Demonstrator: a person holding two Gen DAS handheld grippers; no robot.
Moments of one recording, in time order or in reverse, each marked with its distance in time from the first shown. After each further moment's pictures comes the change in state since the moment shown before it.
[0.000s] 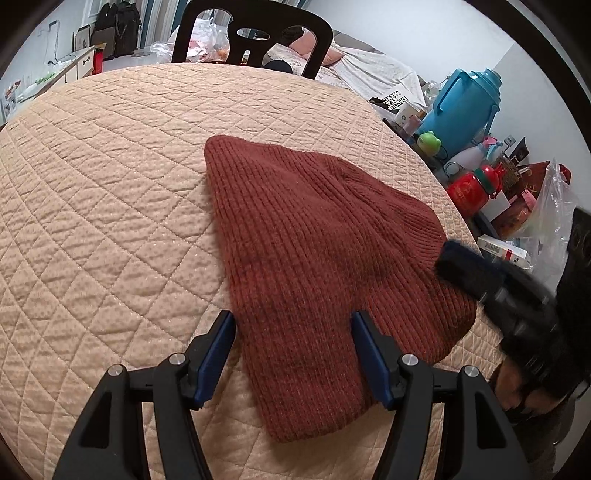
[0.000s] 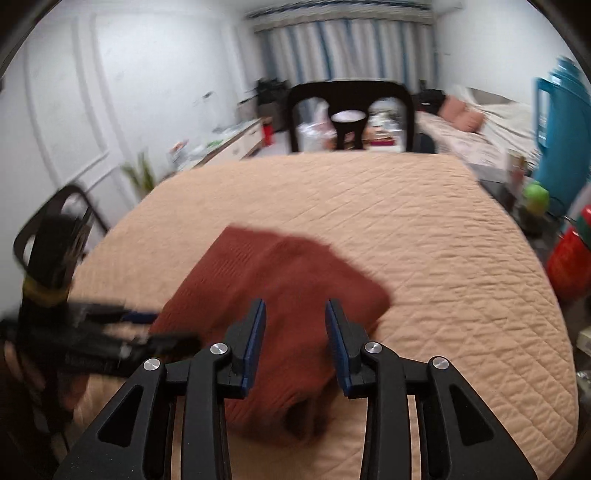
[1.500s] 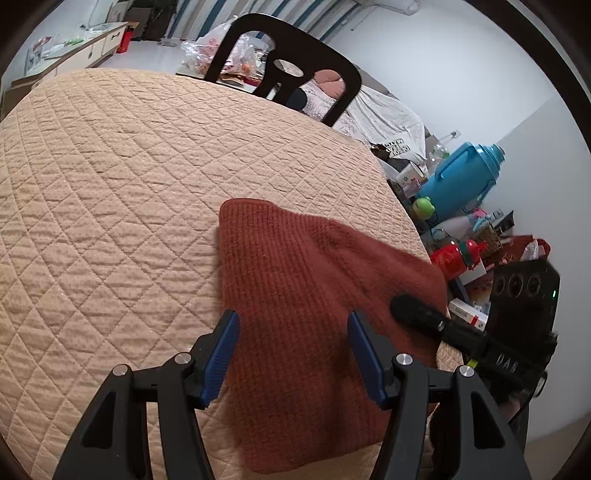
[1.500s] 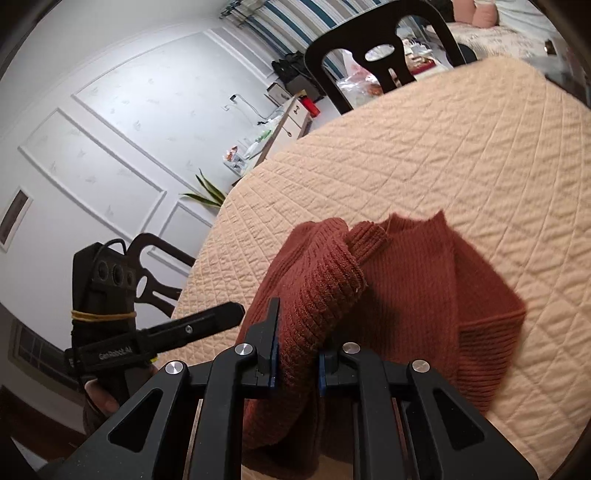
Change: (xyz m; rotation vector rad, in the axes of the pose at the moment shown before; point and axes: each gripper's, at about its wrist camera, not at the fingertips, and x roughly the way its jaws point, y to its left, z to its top) left arm -0.037 0.047 0.037 -0.167 -0.087 -0.121; right arm 0.032 -0.009 0.041 0.363 0.068 0.407
